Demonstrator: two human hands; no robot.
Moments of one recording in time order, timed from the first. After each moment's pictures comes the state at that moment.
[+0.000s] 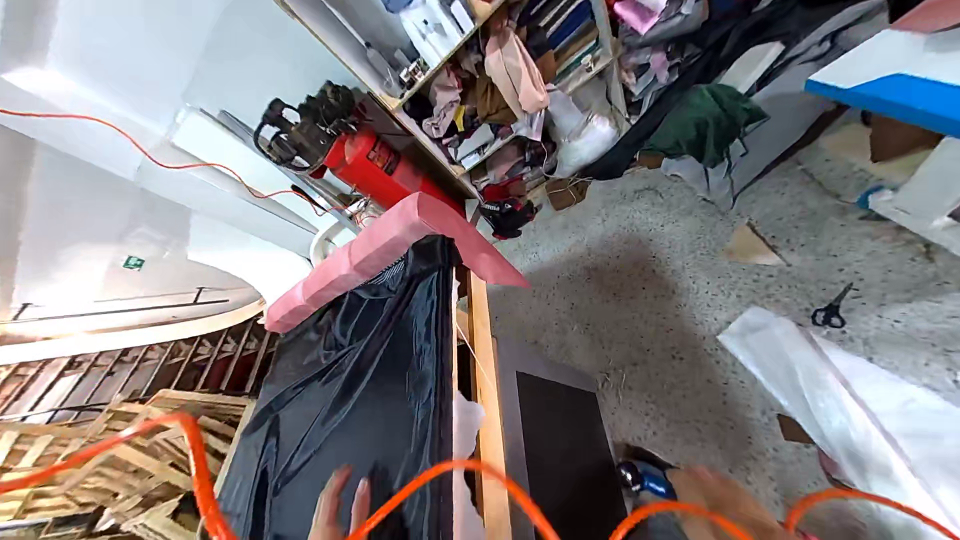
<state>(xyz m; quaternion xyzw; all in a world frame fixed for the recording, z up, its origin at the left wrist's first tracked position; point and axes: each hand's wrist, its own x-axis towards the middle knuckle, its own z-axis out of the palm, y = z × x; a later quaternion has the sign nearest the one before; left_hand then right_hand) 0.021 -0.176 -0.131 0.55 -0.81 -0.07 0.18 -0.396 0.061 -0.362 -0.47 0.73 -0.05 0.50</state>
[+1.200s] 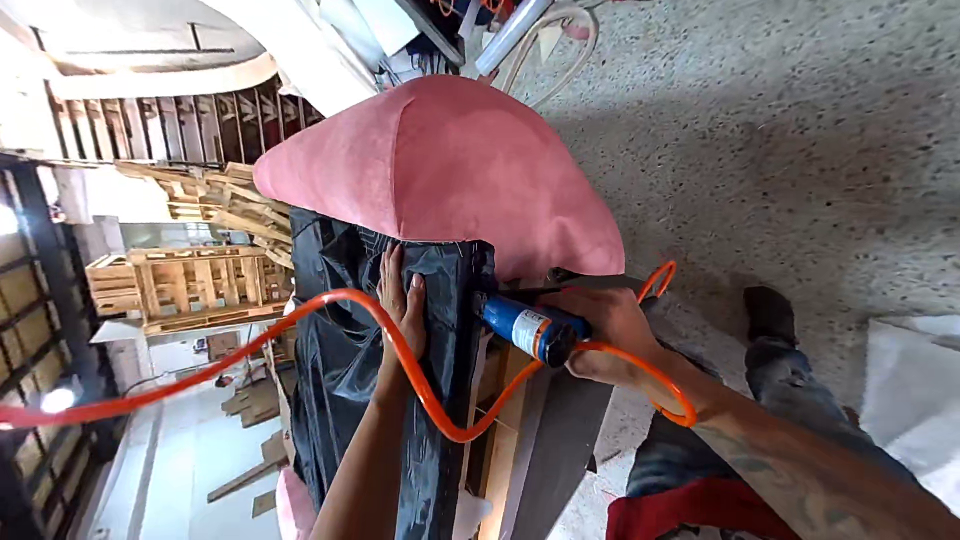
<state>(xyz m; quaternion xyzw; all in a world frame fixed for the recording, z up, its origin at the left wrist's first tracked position) -0.253 -0.566 -0.201 0.64 -0.76 -0.09 0.07 -0.542 -0.473 -0.345 -0.61 0.44 -0.56 0.34</state>
